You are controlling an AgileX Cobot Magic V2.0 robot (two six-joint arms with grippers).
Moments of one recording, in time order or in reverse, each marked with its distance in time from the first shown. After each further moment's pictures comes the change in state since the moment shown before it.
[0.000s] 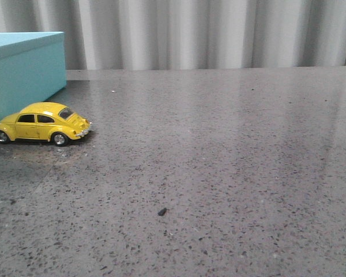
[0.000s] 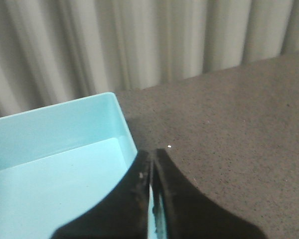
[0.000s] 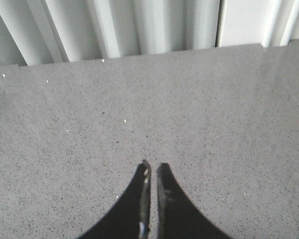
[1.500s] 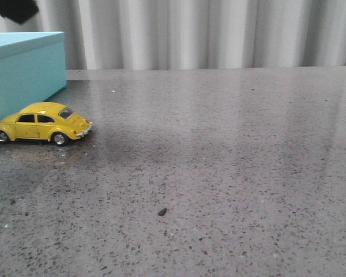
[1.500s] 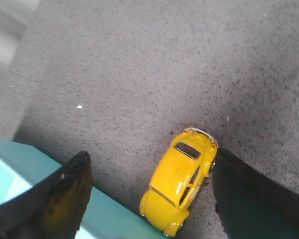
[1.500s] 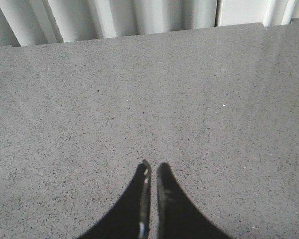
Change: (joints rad) left arm -0.205 0.383 -0.274 -0.057 0.407 0.717; right arm 0.000 -0.116 0.173 0.000 -0.031 0.000
